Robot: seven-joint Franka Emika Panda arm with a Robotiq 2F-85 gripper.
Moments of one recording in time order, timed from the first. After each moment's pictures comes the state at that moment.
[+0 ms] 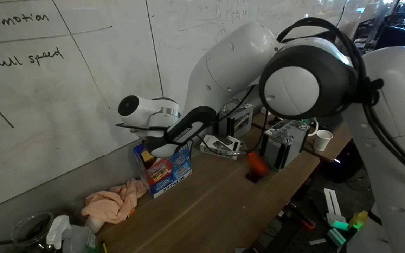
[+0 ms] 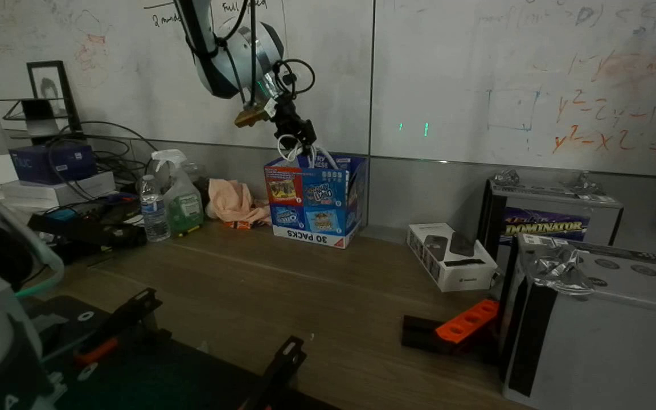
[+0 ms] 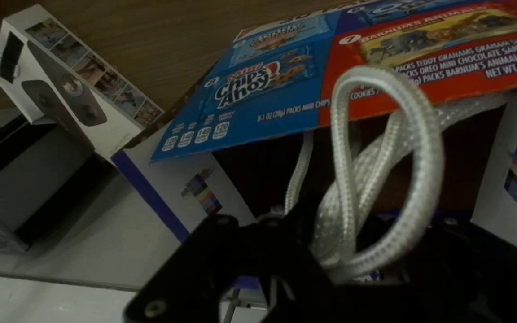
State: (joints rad) arm 0.24 0.64 0.10 -1.63 -0.79 2.35 1.09
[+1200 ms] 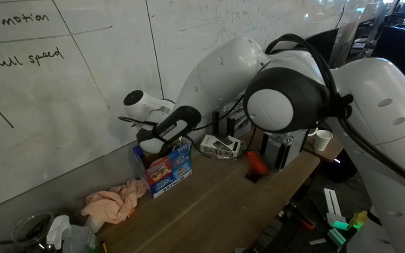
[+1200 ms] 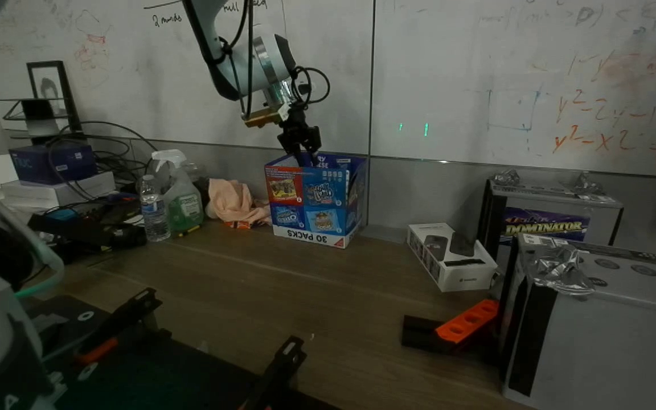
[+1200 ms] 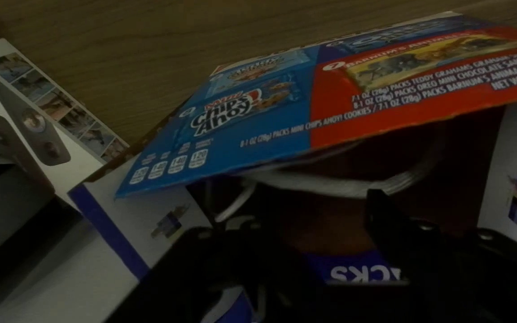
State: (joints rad) arm 0.30 0.73 -0.02 -1.51 -0.46 2.34 0.81
